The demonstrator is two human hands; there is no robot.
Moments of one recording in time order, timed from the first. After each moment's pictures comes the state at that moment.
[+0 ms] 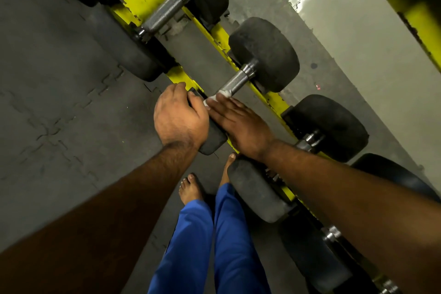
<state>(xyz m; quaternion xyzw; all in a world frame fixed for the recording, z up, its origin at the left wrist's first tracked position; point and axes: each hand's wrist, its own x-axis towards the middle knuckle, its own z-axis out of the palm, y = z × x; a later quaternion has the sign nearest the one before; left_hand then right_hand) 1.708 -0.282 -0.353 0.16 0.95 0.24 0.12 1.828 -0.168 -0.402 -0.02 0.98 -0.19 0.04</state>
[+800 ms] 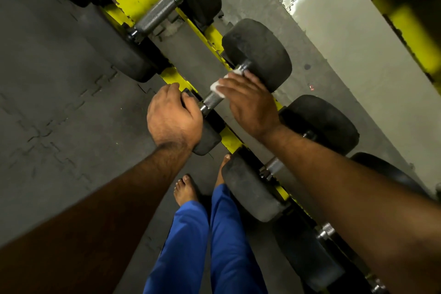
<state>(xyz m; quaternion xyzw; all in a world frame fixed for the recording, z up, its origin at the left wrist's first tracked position) 1.708 -0.283 -0.354 0.17 0.95 0.24 0.11 1.809 -0.129 -0.398 0.09 0.97 -0.19 -0.11</state>
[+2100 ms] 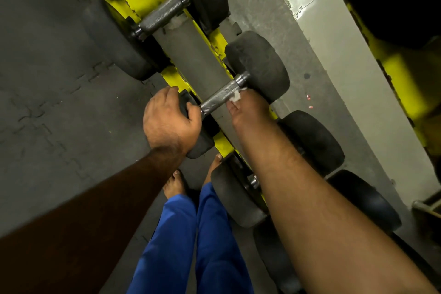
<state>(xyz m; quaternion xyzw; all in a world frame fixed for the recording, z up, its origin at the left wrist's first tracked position) 1.709 -0.282 -0.352 0.17 0.96 0.20 0.13 1.753 -0.141 -0.367 0.67 0.25 -0.70 -0.04</state>
